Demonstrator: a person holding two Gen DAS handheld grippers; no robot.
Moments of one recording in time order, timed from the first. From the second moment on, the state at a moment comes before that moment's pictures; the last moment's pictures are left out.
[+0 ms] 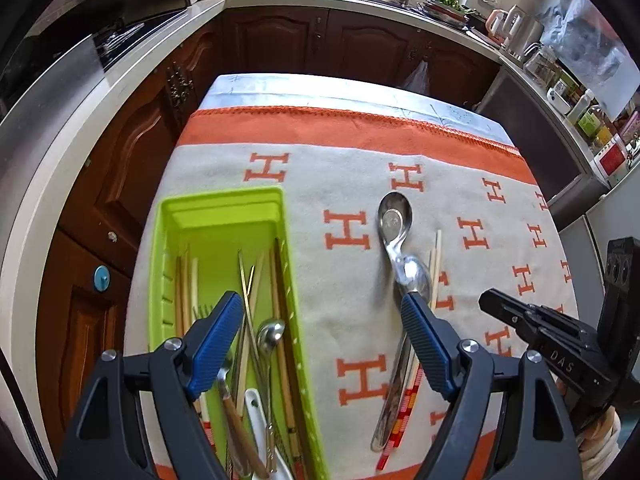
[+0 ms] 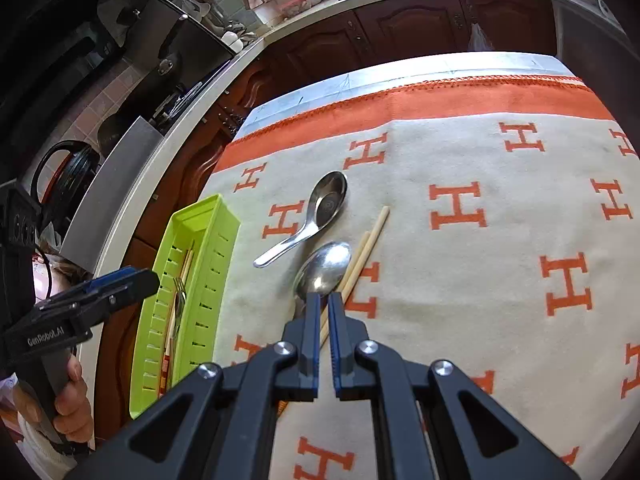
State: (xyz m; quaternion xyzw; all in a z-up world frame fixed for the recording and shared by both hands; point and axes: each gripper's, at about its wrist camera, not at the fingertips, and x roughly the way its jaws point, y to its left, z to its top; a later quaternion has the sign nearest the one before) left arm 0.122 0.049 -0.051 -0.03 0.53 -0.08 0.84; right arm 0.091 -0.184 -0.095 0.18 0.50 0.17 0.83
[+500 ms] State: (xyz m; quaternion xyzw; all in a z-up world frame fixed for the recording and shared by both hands) left arm 0.224 -0.031 -0.108 0.02 0.55 -0.12 0.83; right arm 0.134 -0.228 -0.117 0.23 0.49 0.13 0.83
